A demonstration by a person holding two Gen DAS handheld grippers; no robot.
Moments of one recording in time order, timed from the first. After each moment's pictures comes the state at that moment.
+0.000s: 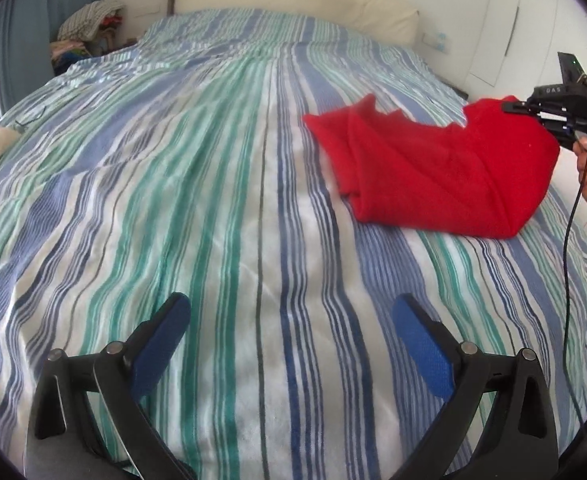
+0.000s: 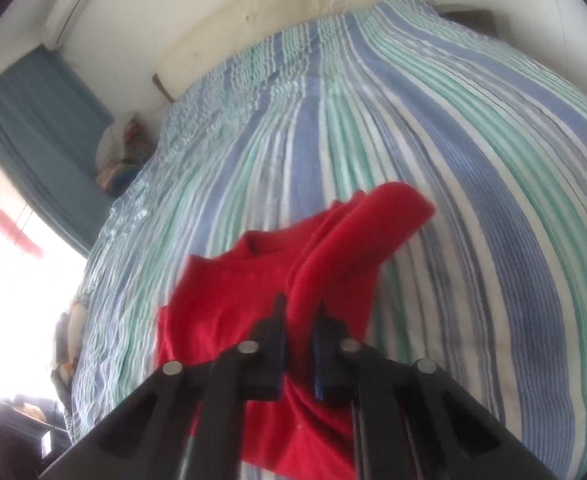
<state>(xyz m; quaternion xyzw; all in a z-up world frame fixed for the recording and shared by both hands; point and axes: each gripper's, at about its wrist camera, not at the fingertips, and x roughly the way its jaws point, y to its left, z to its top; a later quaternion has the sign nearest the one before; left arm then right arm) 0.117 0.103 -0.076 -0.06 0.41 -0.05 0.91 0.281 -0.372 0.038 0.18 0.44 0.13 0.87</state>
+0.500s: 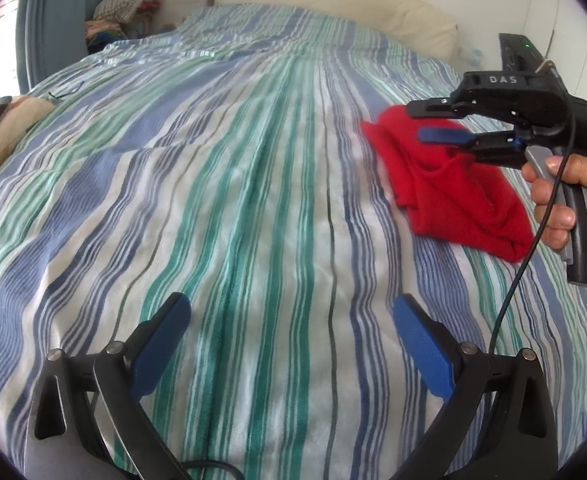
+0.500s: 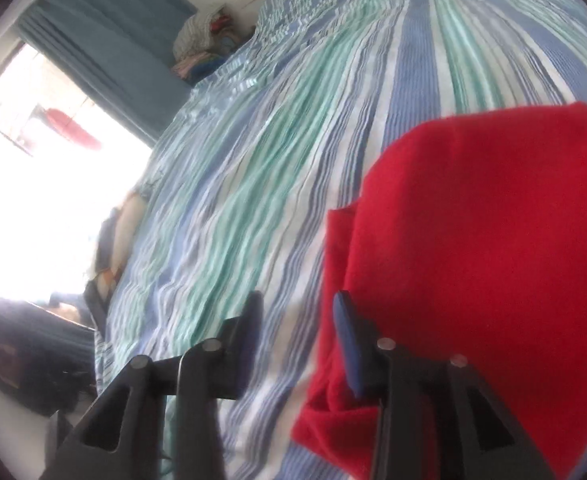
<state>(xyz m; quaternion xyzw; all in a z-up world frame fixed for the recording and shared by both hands) 0.117 0.141 -0.081 -0.10 0.41 0.00 0.91 0.300 -0.149 -0.040 0.15 0.52 0.32 0.77</state>
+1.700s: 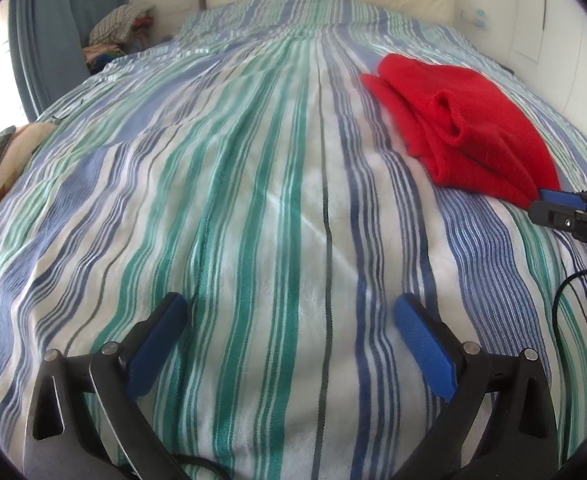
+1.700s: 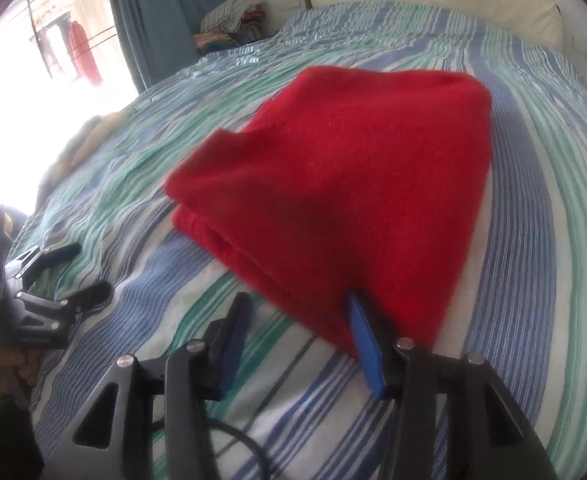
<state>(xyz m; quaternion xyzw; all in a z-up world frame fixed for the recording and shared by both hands) 0.116 0.103 -0.116 0.00 0.42 0.04 0.90 0.168 -0.228 -0.075 -0.05 0.44 0.29 0.85</state>
